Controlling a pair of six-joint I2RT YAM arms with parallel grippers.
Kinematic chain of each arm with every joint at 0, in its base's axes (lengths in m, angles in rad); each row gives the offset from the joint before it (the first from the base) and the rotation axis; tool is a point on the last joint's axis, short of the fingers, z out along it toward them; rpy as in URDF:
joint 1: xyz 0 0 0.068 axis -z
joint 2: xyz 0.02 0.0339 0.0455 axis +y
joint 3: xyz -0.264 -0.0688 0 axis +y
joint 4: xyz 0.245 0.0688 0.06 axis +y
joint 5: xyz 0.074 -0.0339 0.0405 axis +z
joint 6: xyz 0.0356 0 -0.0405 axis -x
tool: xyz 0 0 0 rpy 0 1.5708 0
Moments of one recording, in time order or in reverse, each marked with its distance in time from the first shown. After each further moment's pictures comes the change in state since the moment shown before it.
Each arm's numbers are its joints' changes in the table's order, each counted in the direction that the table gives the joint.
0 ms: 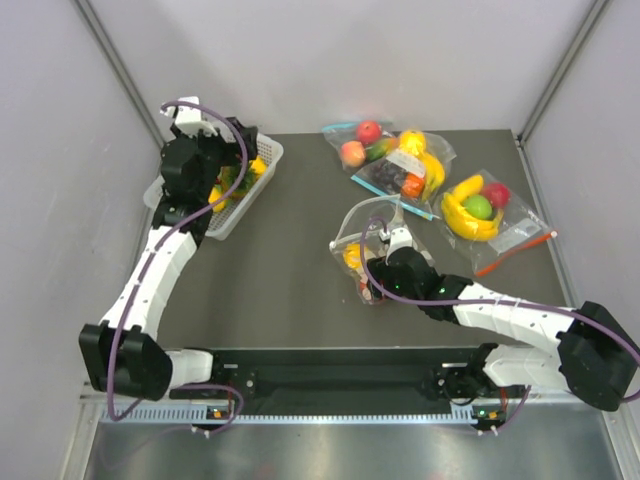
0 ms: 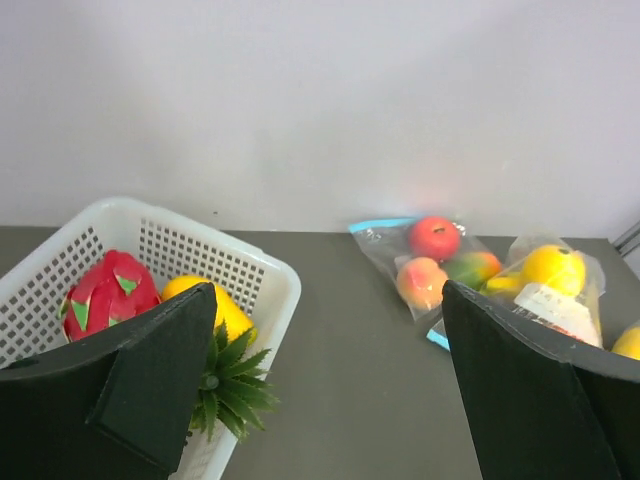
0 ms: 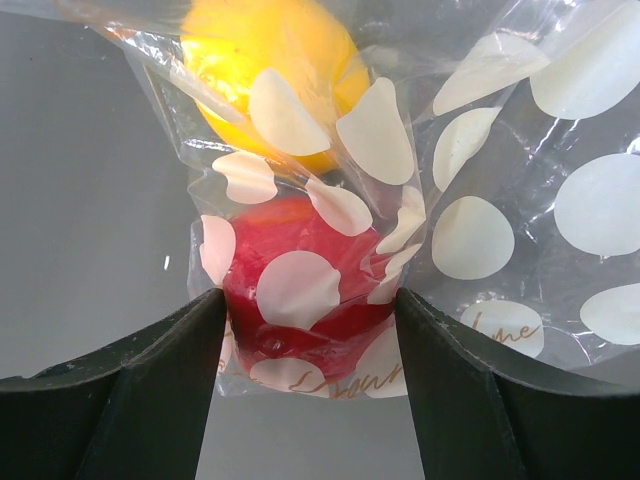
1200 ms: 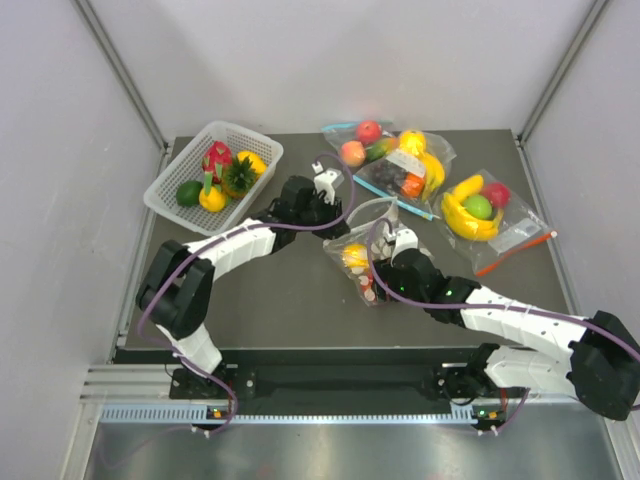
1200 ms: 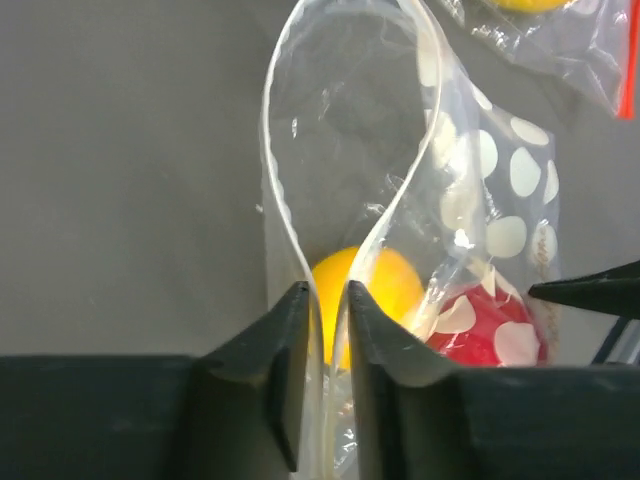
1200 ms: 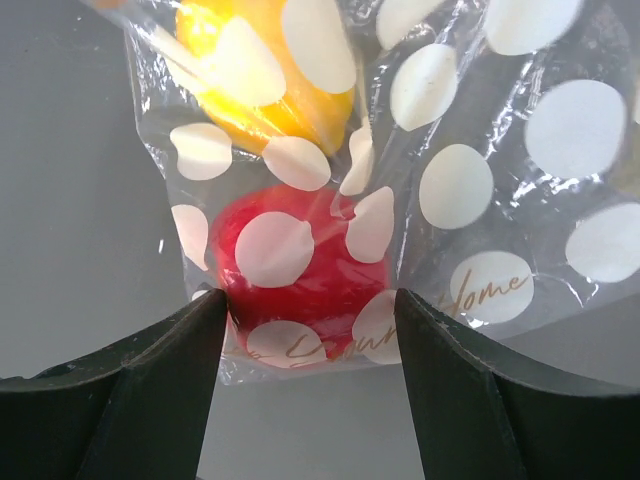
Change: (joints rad) left arm 0.448 0.385 0.070 0.142 -0.307 0.002; right arm 0.000 -0.068 0.008 0.066 -0.008 -0.012
